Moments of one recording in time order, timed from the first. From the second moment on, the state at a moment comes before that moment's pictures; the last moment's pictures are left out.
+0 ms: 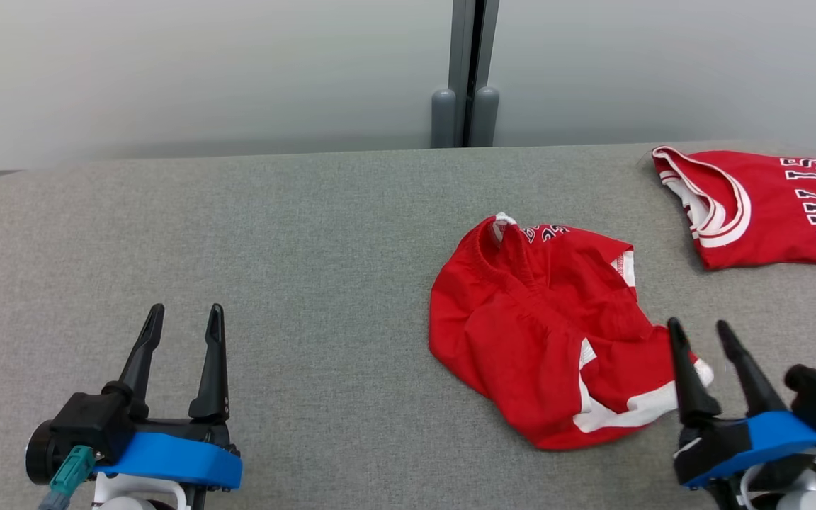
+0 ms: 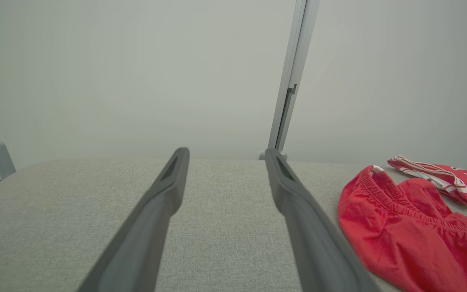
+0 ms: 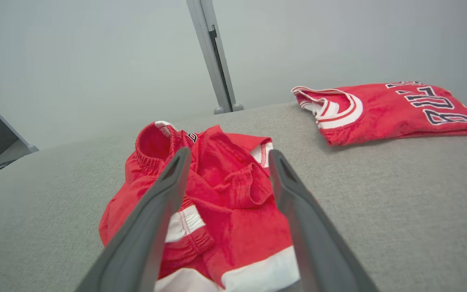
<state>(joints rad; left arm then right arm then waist) -0.06 0.25 -0.20 0.10 -0.38 -0.01 -0.22 -0.06 -0.05 -0.06 0.13 0.30 0.13 -0.02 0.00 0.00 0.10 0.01</state>
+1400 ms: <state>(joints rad) -0.63 0.06 -0.70 0.41 -0.34 -0.12 0.38 -0.07 -0.05 -0.08 0.09 0.21 0.13 -0.20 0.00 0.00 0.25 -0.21</state>
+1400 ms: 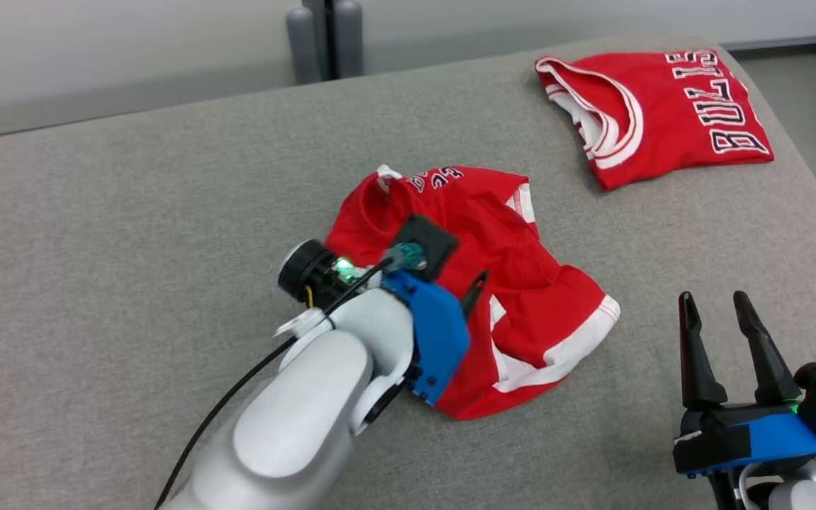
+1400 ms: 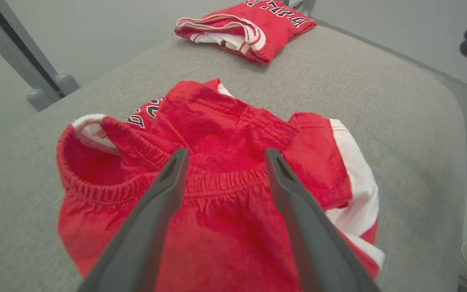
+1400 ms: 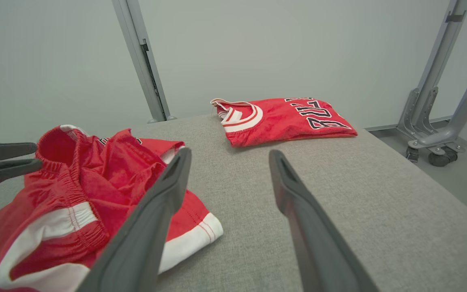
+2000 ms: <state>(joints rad) -0.76 0.05 -0.96 0.50 -0.37 -0.10 0.78 -0.09 -0.05 -0.05 0.13 0.23 0.13 -0.23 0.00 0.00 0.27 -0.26</state>
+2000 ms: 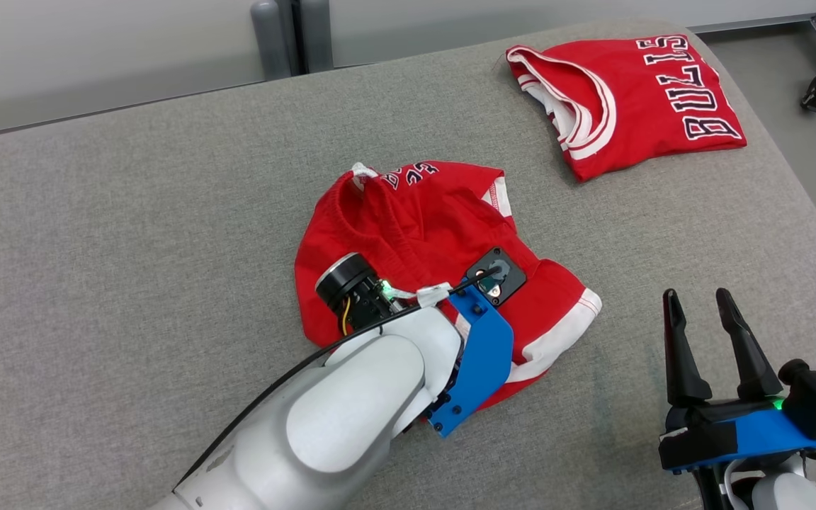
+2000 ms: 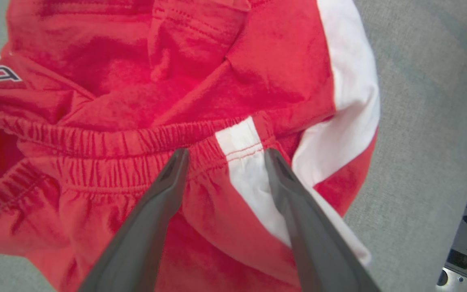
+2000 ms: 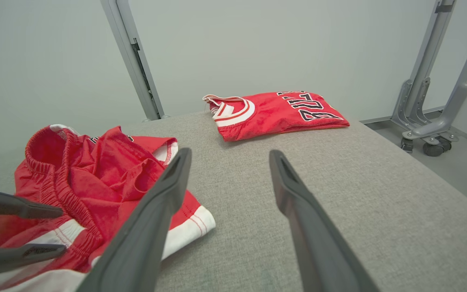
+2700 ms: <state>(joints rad) -0.62 0.13 -0.78 0.40 -0.45 0.08 0.41 -0.08 -0.05 -0.07 0.11 0.23 0.13 -0.21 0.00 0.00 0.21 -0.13</state>
